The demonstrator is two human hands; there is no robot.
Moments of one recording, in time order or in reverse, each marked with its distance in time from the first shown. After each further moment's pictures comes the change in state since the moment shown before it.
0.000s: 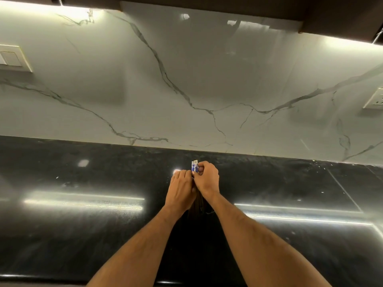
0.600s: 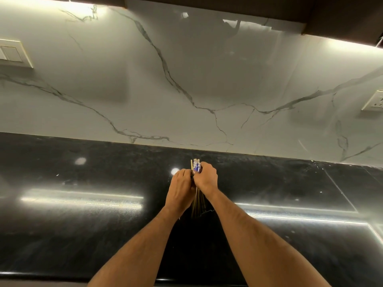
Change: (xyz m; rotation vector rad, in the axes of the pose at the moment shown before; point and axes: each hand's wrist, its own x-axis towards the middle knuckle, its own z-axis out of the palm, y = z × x) left_hand -0.003 -0.014 0.006 -0.139 0.092 -0.026; right_hand 0.000 -0.014 0.006 -0.149 -0.093 0.082
